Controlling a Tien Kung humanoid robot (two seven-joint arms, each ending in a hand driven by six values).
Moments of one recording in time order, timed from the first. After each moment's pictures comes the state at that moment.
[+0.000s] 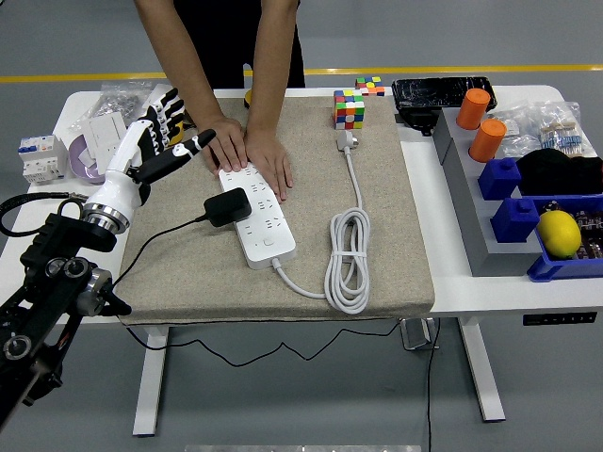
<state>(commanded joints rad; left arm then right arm) -0.34 0.18 -1.21 -1.34 1.32 0.10 0.01 0.03 -0.11 1.36 0.18 -1.01 0.02 -0.06</state>
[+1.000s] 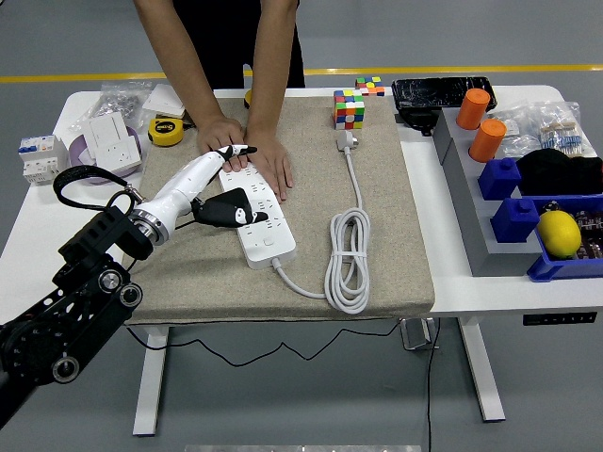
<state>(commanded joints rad) -0.38 0.23 -1.03 -1.43 1.78 -0.02 0.15 0.02 -0.11 1.35 0.18 -1.01 0.02 -0.06</state>
